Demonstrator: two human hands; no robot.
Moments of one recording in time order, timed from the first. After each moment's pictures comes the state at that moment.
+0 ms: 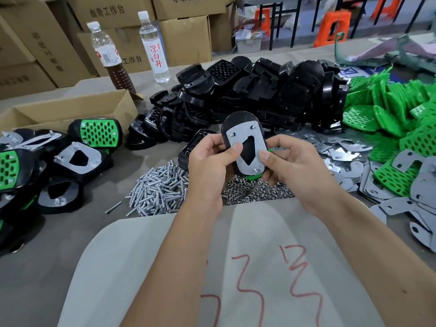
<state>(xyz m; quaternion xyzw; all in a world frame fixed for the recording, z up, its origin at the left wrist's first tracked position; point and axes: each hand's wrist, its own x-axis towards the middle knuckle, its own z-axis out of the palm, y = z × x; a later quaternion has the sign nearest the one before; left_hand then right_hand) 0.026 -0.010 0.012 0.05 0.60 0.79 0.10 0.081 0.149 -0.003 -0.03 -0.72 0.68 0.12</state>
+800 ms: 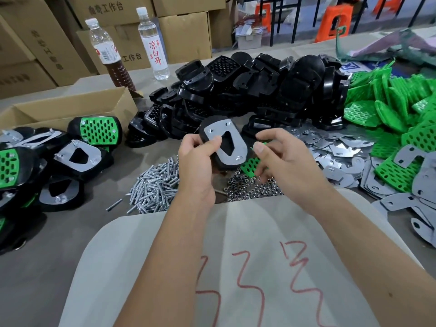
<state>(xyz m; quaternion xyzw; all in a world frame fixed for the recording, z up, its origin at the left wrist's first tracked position) 0.019 -0.020 0.015 -0.02 0.58 0.81 0.07 0.078 0.137 -0.005 -0.06 -0.77 0.62 0.15</state>
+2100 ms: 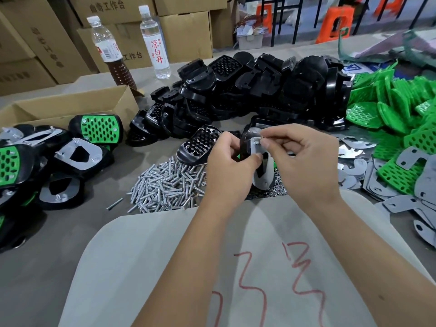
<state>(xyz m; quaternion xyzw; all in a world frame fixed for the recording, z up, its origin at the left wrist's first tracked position) 0.037 0.003 0.004 0.14 0.74 0.66 0.01 0.081 0.132 0.003 -0.03 -0.78 0.49 0.39</state>
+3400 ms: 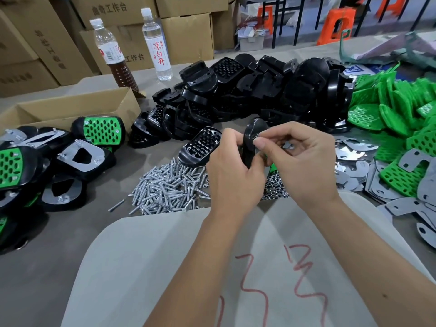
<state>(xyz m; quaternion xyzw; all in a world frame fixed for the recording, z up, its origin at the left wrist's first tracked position) 0.046 0.009 0.003 0.19 0.80 0.54 -0.19 0.077 0.125 0.007 0.03 -0.69 0.63 0.36</state>
